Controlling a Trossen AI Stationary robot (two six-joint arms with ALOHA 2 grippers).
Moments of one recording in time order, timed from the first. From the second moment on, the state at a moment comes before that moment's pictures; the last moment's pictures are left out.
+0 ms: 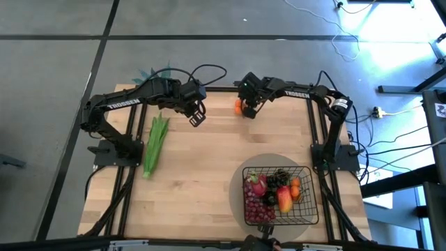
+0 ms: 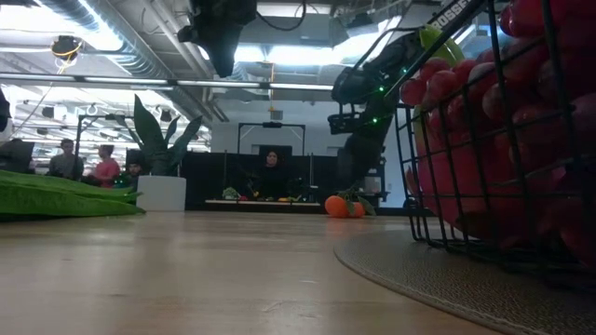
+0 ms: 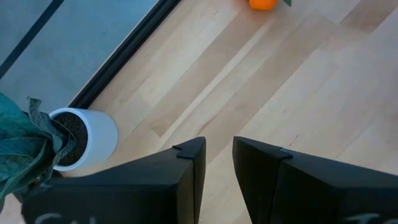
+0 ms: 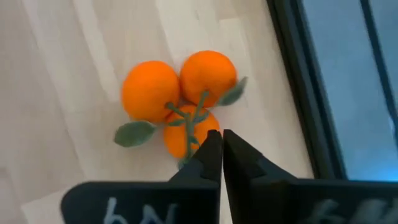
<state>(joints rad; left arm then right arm) 0.26 1.52 1.62 -1.20 -0.35 -0.41 -0.58 1.89 1.35 -0.58 0.09 -0.32</state>
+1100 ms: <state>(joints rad) 0.30 1.52 1.62 -1.20 -0.35 -0.41 -0.59 1.89 1.49 -0.71 0.02 -0.33</state>
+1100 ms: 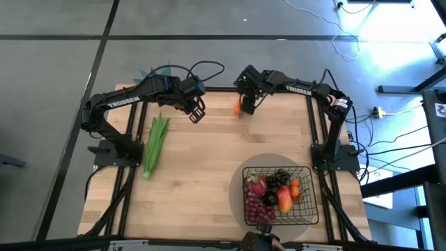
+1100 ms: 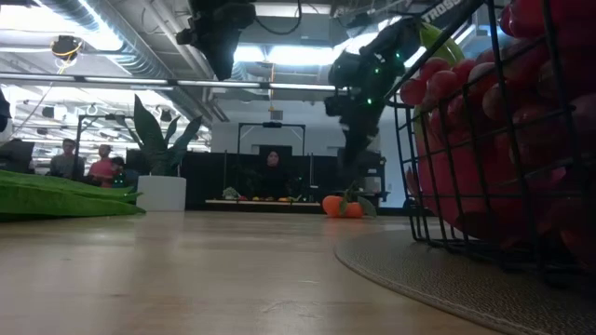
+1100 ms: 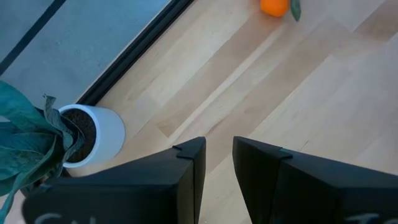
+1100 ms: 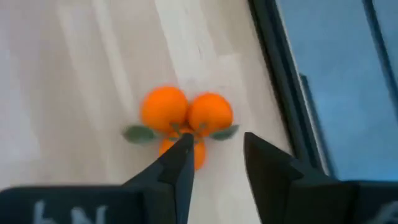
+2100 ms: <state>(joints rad) 0.30 1.52 1.62 -1.20 -0.35 -0.41 -0.61 1.89 1.36 -0.65 -0.08 -0.30</state>
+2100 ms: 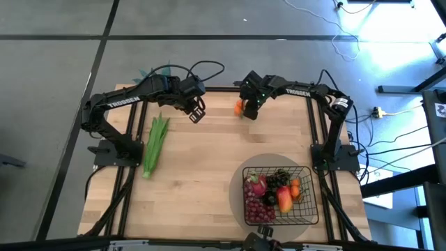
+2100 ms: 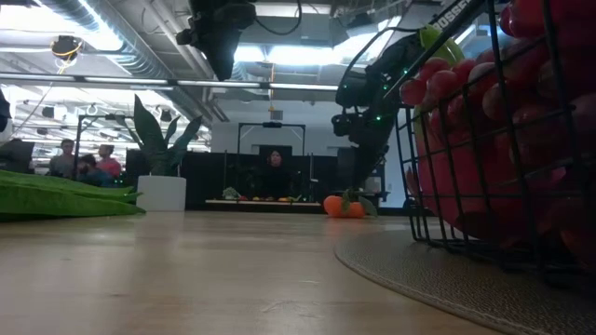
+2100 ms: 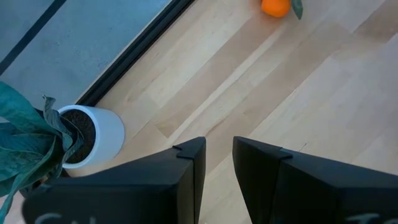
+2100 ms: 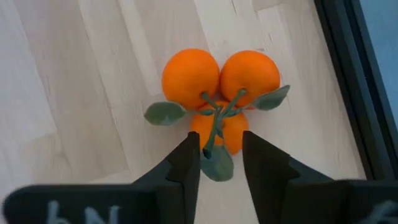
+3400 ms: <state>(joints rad) 0.30 1.52 1.62 -1.20 -0.35 -0.33 -0.36 1.81 1.79 -1.13 -0.07 -0.29</state>
